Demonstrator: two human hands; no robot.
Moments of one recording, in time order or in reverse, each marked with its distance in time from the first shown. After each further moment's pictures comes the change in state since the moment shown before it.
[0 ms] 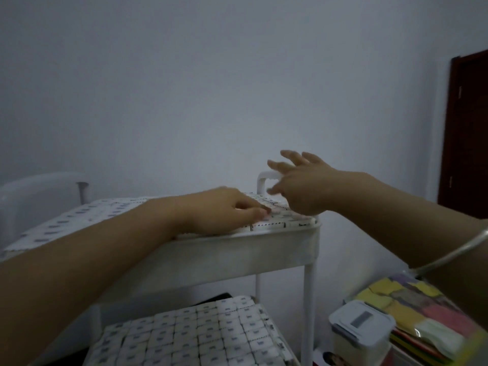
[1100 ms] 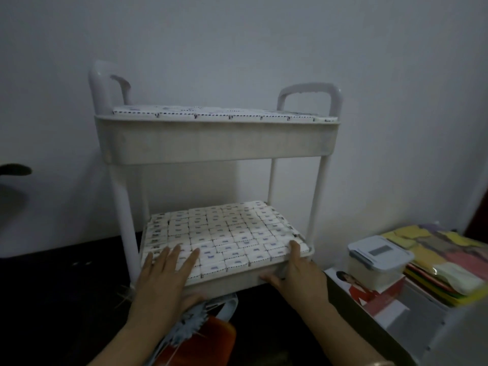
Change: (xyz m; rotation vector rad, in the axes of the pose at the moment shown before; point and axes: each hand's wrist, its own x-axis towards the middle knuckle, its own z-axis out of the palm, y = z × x) left_hand -0.209 -0.082 0.266 0.393 0.056 -0.633; right_hand -0.097 -0.207 0.260 0.806 -0.055 0.303
